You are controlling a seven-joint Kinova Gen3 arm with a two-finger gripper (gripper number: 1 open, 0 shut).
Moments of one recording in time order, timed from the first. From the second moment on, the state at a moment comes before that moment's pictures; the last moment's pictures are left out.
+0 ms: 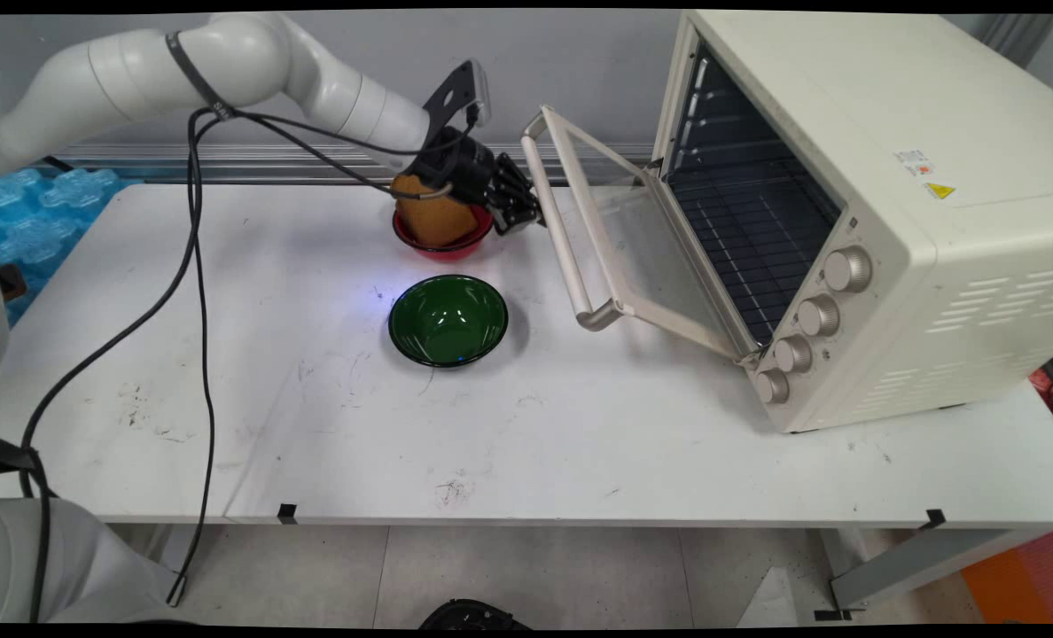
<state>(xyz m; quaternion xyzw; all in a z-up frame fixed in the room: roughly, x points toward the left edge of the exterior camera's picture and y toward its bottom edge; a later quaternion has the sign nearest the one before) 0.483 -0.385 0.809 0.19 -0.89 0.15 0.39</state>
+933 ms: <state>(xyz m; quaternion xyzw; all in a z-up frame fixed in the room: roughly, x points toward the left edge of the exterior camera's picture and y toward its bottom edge) 0.459 -0.427 0.848 0.19 -0.87 0.14 0.42</state>
